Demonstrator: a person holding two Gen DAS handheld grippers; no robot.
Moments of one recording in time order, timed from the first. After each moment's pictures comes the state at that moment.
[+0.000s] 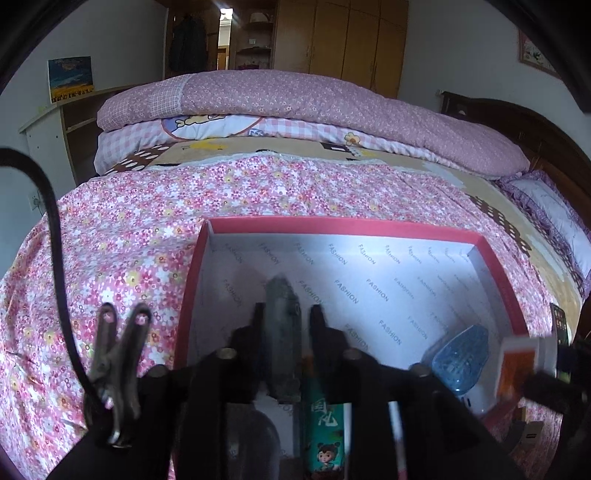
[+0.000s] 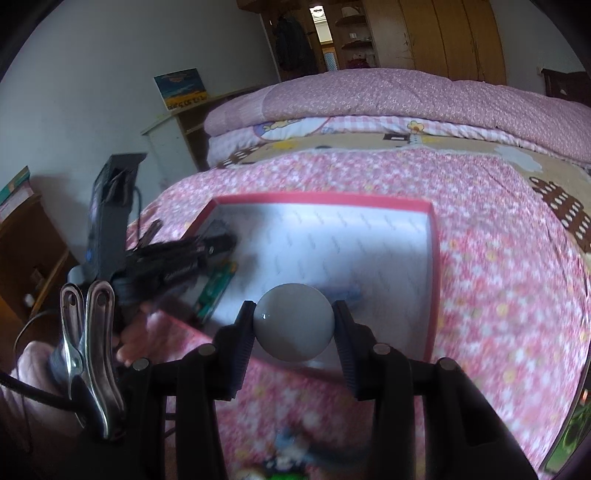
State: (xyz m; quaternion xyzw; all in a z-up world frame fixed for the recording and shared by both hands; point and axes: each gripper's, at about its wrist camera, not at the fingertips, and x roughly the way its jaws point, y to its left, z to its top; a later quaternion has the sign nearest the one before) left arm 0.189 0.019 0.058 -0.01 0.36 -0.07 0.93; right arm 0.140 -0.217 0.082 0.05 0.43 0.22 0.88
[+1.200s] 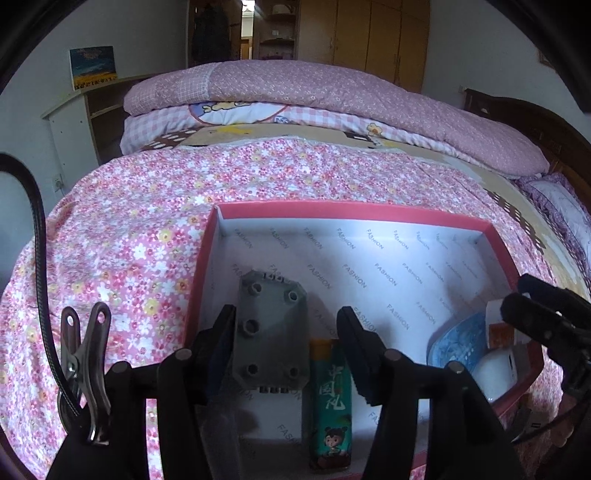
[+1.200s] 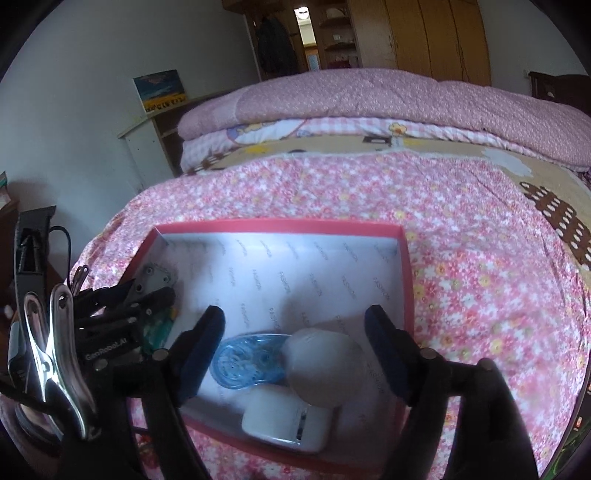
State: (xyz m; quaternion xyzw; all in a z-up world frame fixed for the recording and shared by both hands) left arm 0.156 0.025 0.054 -0.02 0.38 -0.02 0.92; right arm 0.177 -0.217 0.067 0.04 0.43 0.18 0.89
